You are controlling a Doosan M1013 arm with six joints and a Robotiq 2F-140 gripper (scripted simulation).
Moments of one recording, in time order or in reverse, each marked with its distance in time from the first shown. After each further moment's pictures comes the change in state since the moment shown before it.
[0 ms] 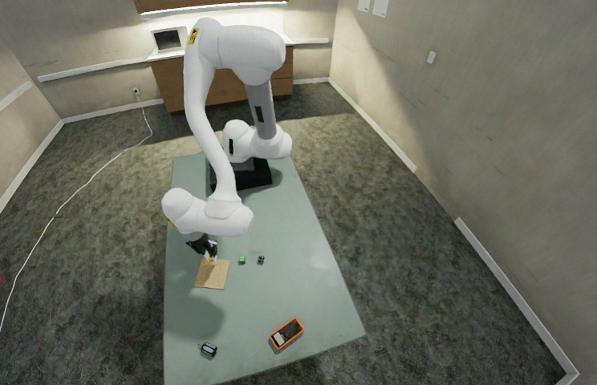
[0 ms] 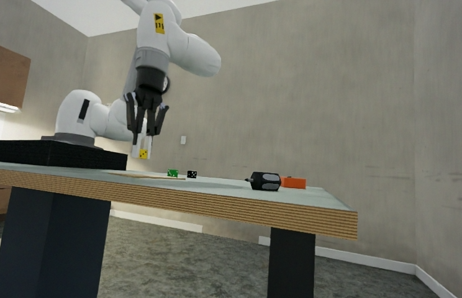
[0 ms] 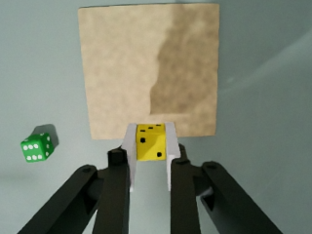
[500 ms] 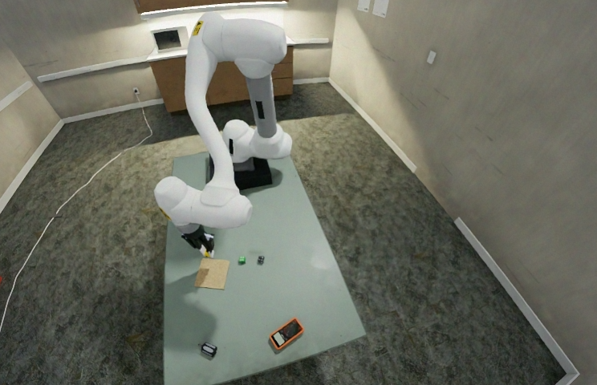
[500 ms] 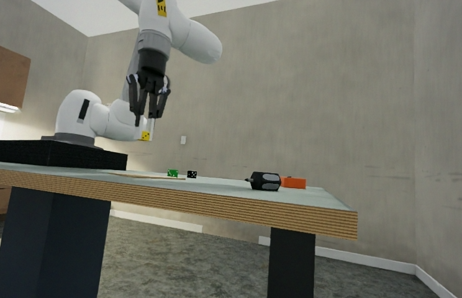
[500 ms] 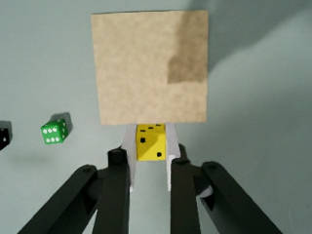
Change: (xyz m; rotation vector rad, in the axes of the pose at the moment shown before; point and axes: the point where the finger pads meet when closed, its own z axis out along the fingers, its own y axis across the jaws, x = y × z) arm 0.000 0.000 -0.051 0.000 0.001 0.000
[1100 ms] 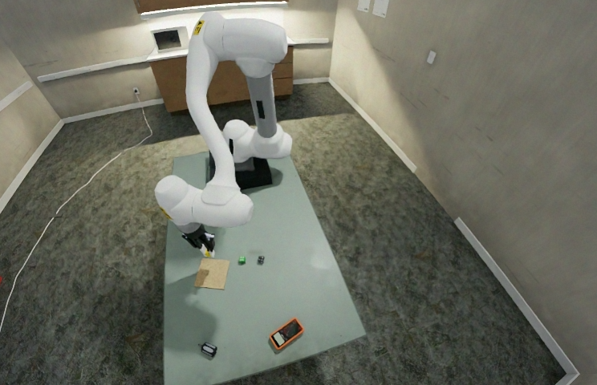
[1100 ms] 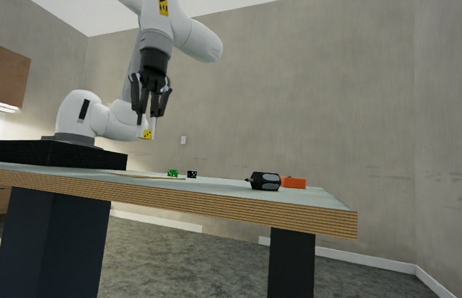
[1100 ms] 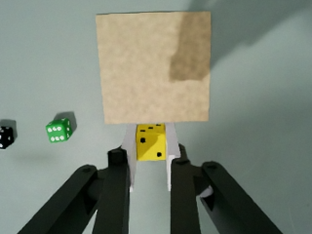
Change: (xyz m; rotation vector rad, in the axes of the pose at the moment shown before) arm 0.000 -0.004 -0.005 0.000 0.000 -0.003
